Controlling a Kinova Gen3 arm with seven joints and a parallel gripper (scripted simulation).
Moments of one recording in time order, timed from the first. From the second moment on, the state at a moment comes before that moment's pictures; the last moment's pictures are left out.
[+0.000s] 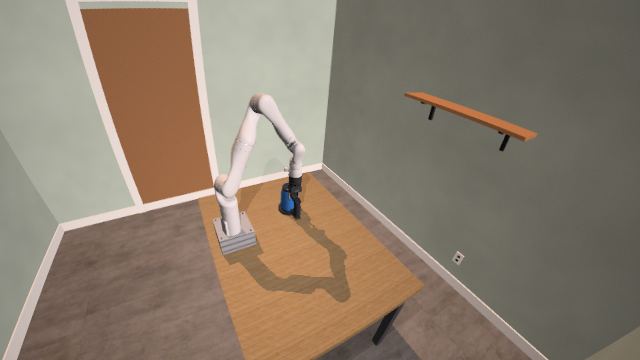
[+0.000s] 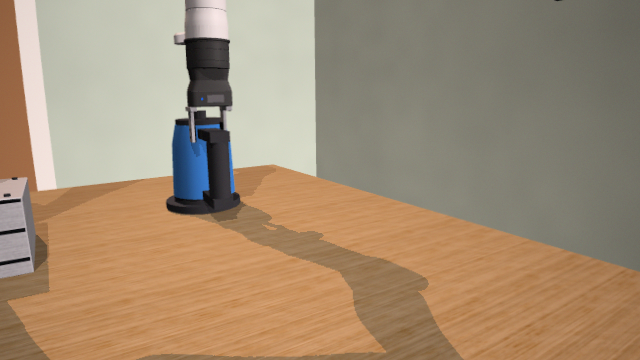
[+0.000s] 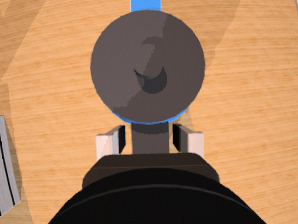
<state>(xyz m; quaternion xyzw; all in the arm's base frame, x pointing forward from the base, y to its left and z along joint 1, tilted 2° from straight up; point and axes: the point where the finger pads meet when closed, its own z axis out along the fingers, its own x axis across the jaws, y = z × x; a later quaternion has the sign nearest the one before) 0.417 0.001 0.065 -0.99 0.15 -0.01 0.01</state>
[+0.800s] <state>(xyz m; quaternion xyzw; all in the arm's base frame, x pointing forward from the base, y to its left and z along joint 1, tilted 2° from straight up) 0.416 0.003 0.078 -0.99 0.15 -0.01 0.01</state>
